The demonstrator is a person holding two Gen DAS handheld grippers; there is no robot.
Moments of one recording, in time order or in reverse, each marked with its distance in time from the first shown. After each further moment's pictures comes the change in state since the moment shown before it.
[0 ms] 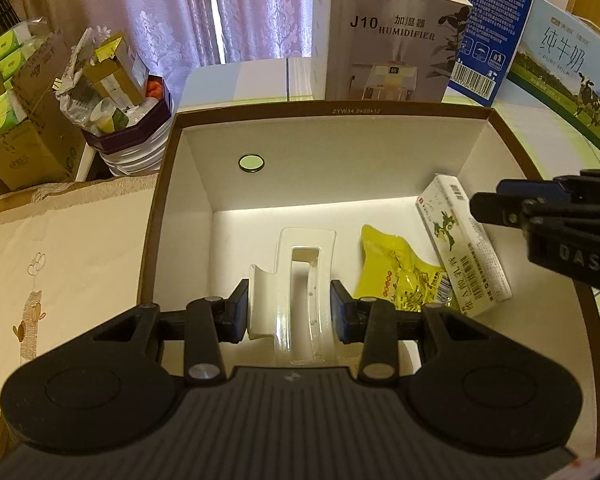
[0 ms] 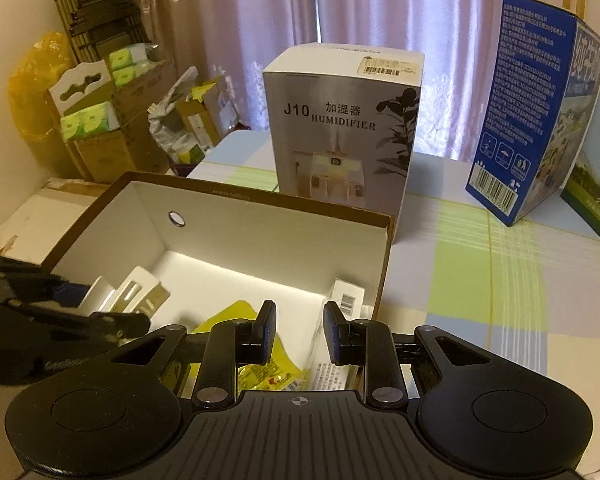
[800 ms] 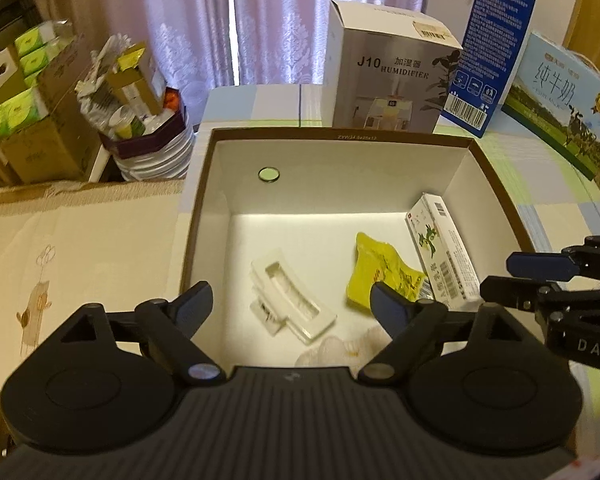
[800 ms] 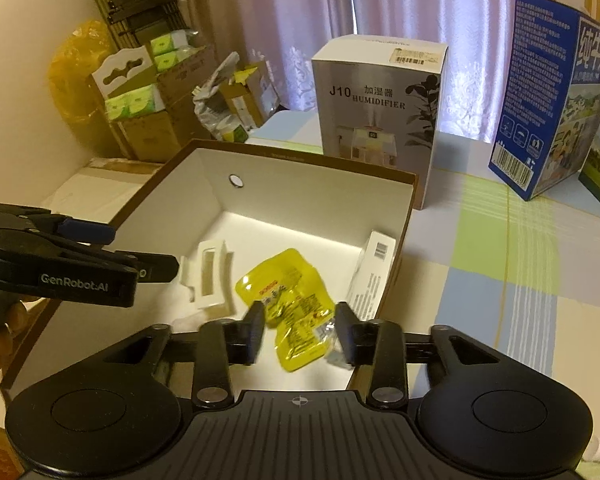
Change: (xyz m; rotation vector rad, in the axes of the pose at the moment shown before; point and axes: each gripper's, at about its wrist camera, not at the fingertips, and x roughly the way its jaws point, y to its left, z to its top) left arm -0.053 0.008 -0.017 -0.072 -0.067 0.002; right arm -0.053 0.012 -0.026 -0.022 0.050 0.114
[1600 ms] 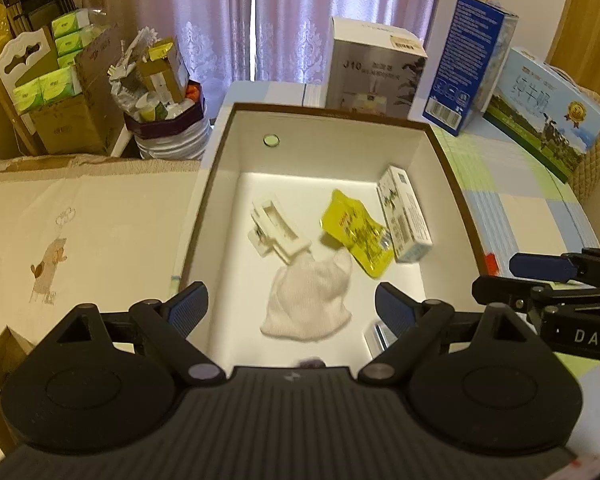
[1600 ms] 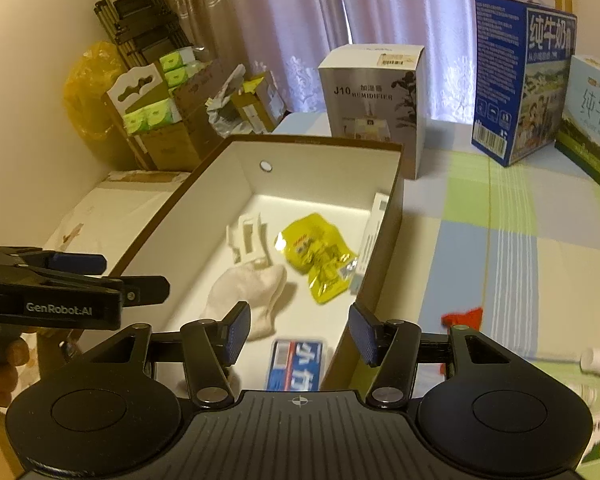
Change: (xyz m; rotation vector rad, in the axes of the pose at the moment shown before) left arm -0.095 -0.021 -0.066 -0.075 -0.017 0.007; right arm -0.081 0.020 -0.052 0.070 -0.021 0.040
